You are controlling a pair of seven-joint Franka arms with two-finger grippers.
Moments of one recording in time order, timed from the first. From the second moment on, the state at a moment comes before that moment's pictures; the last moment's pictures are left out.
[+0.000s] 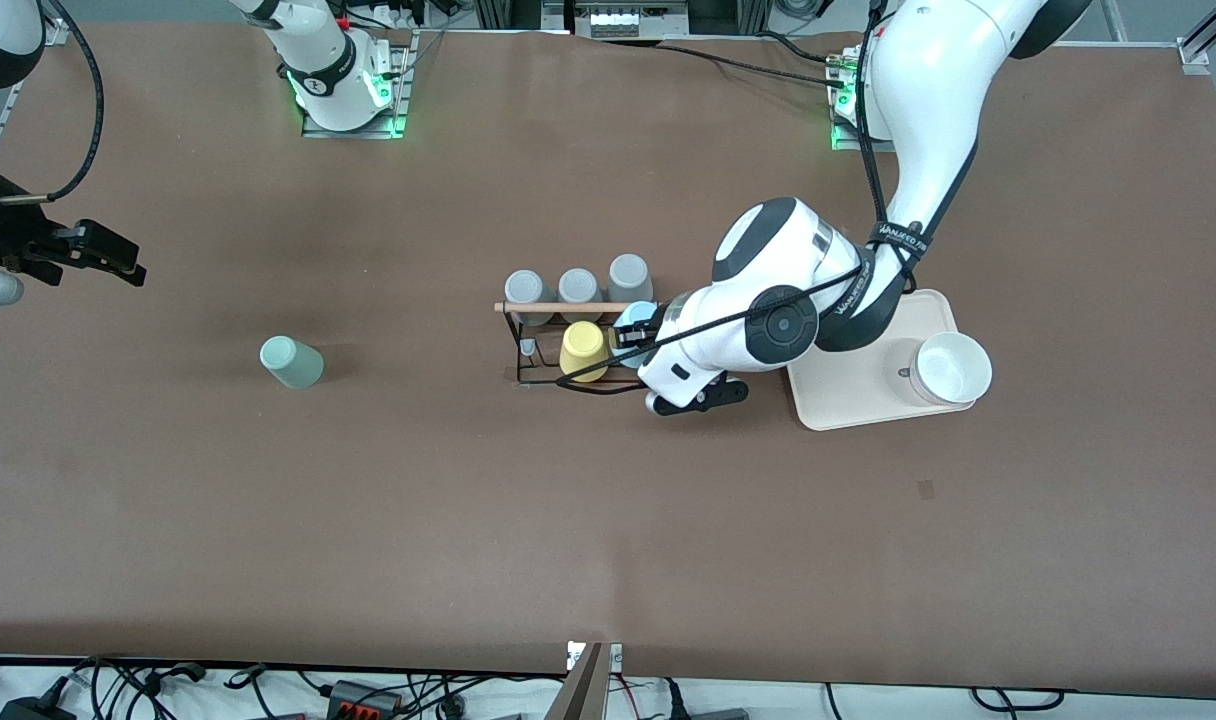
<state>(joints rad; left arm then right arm) -0.30 0.74 -0.36 -1.23 -0.24 1.84 -0.73 0.02 0.03 -0.06 -1.68 0.00 1.71 -0.04</state>
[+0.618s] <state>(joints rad) -0.33 0.78 -0.36 -1.23 -0.19 1.92 -0.73 0.02 0.03 -0.07 -1.68 0.00 1.71 -0.04</state>
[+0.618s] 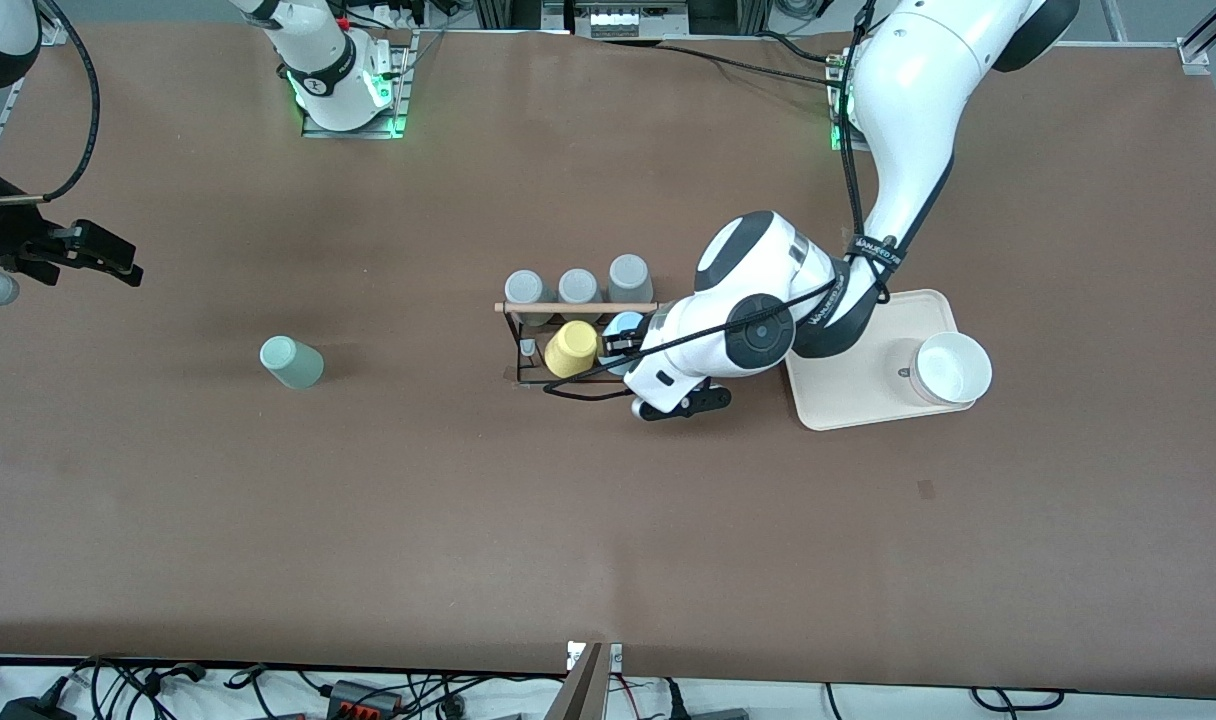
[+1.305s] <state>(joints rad) 0.02 0.51 -0.35 -1.18 -0.04 1.62 -0.58 0.02 0.04 -0.07 -1.68 0.00 1.71 -0.04</state>
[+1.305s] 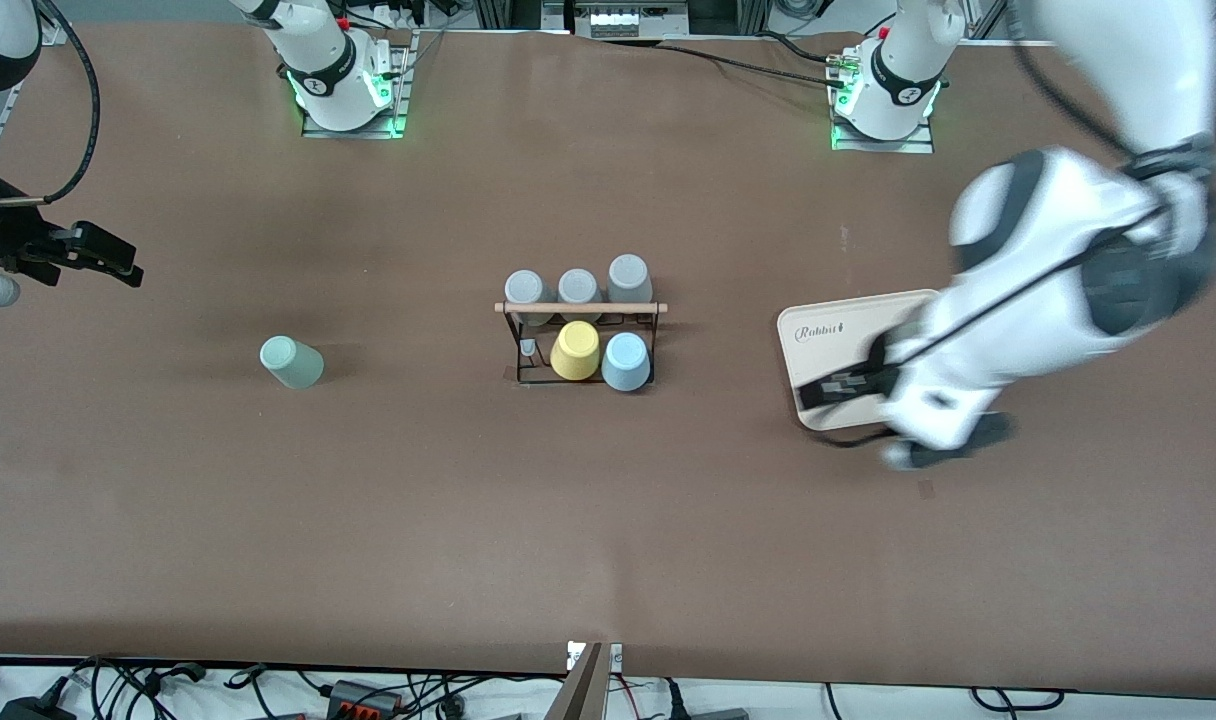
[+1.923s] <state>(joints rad) 0.09 0.35 -0.36 -1.24 0.00 1.41 -0.50 0.02 0.18 -0.06 -1.68 0.00 1.71 -0.05</state>
